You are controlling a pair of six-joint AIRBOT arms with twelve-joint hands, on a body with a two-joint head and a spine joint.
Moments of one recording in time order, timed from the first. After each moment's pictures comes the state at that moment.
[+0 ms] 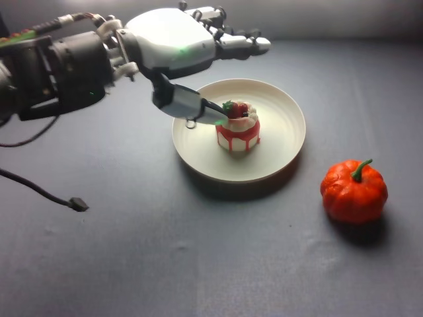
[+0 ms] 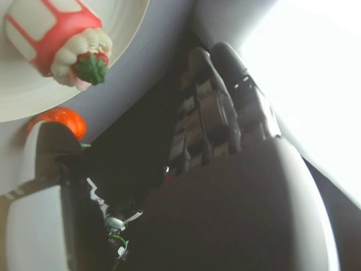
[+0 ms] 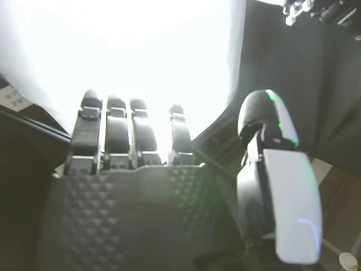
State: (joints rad) left arm 0.33 -1.43 1.80 0.93 -0.66 0.16; right arm -1.19 -0.81 0.87 0.37 1.52 -0.63
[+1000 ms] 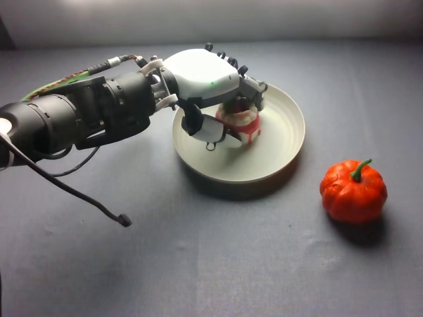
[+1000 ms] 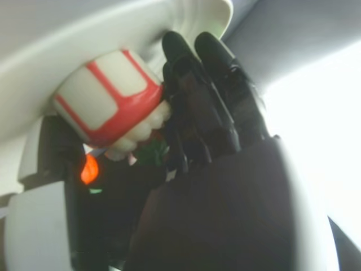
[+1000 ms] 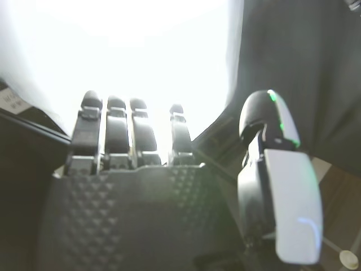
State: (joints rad) left arm 0.43 -1.66 2.06 0.82 -0.68 0.15; right arm -1.19 -0.82 0.89 0.35 1.51 -0.60
